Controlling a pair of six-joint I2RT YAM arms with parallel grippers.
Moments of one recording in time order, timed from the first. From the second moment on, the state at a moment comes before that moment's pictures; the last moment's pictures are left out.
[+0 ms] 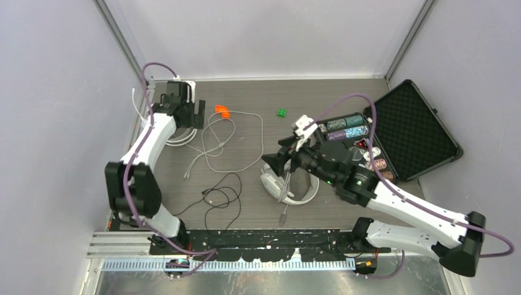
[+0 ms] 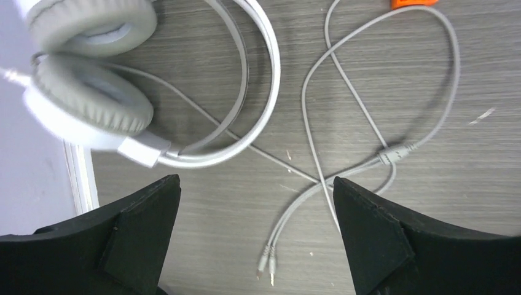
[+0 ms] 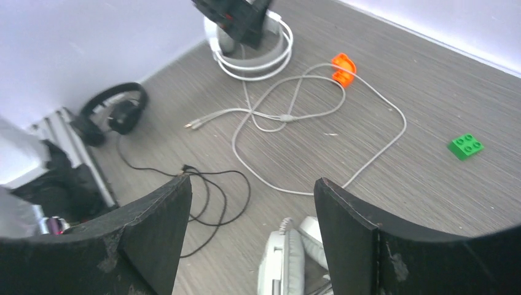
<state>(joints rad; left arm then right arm) -0.11 1.53 1.32 -0.63 -0.19 0.00 0.97 0.99 0.86 -0.01 0.09 0.15</state>
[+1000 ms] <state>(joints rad) -0.05 2.11 1.66 -0.68 -0.14 0.26 0.97 0.81 0.77 -0.10 0.04 0.18</state>
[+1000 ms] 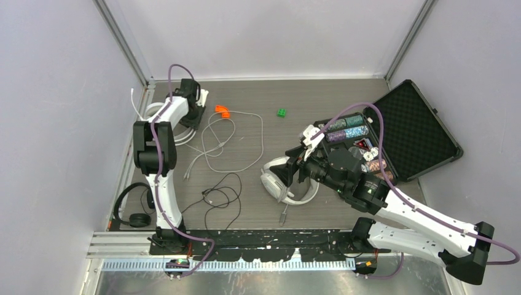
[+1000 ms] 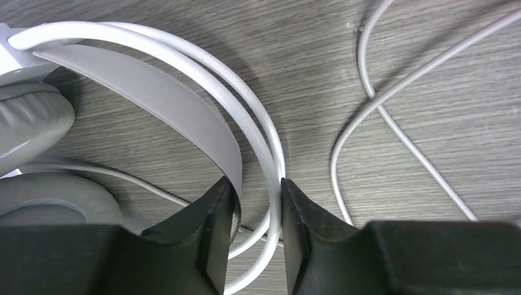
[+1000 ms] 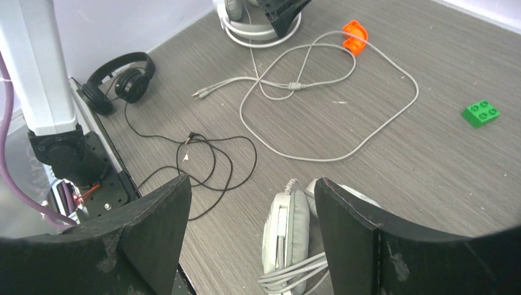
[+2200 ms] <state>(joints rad) -0.03 2.01 1.87 -0.90 -0.12 0.18 0.97 0.77 0.74 -0.20 0.19 0.43</state>
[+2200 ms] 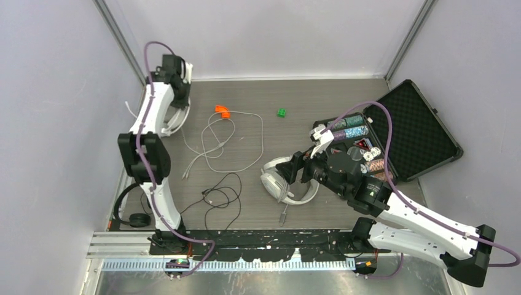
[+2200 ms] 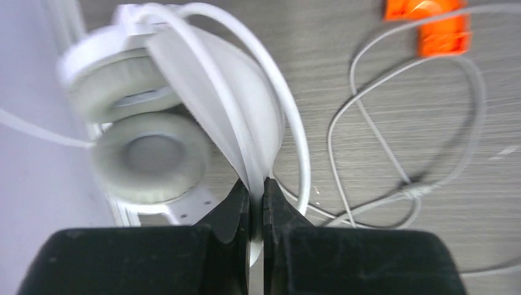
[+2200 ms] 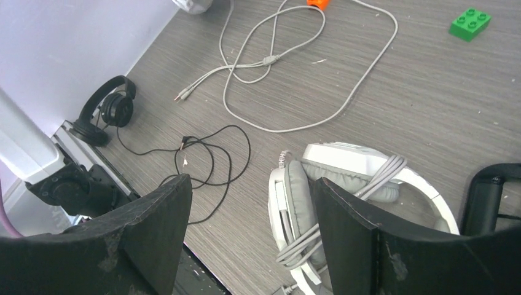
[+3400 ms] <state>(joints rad) -0.03 1.16 1.33 -0.26 0.61 -1.01 0.99 1.41 1.06 0.40 0.14 0.29</state>
